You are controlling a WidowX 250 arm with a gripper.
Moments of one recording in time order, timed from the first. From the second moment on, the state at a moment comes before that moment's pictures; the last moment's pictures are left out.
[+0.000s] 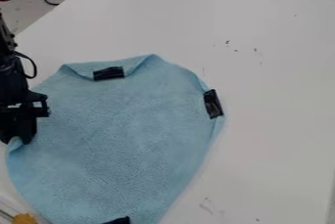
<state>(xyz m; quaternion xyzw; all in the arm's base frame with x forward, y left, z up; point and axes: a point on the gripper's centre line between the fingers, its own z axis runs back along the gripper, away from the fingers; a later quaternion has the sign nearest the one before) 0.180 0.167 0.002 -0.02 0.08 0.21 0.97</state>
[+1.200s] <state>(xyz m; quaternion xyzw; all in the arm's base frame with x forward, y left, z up) 0.237 0.128 0.082 -0.01 -0.02 0.23 0.97</state>
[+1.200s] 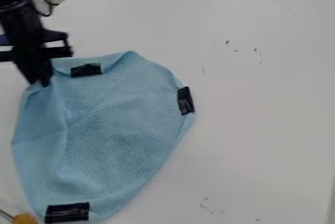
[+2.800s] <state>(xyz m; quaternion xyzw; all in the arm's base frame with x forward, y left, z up) 0.291 0.009 0.080 0.01 -0.02 0.07 1.00</state>
